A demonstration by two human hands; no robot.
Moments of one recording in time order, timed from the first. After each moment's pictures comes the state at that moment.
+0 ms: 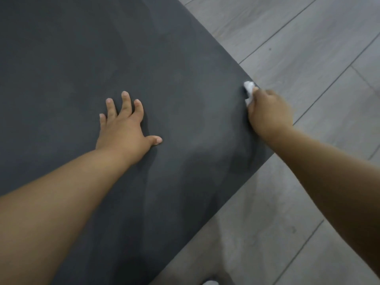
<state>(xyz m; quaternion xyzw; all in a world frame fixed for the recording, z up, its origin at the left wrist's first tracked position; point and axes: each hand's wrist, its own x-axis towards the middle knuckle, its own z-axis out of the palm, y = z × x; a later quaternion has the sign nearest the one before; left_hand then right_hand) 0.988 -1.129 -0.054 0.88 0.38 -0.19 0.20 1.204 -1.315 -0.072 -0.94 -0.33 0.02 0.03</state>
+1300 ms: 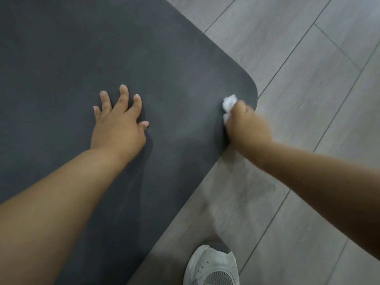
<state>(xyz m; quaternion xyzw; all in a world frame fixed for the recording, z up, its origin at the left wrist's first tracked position) 0.989 -1.169 -0.060 0.93 0.28 -0.17 0.16 1.128 -1.383 -0.075 -0.96 -0.27 0.09 0.05</state>
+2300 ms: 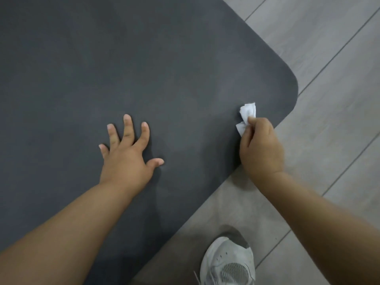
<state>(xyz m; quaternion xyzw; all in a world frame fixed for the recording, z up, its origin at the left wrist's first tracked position) 0.912 -1.175 -0.045 0.87 0.36 -0.27 0.21 1.066 -1.369 -0.069 -0.95 -0.18 0.09 0.22</state>
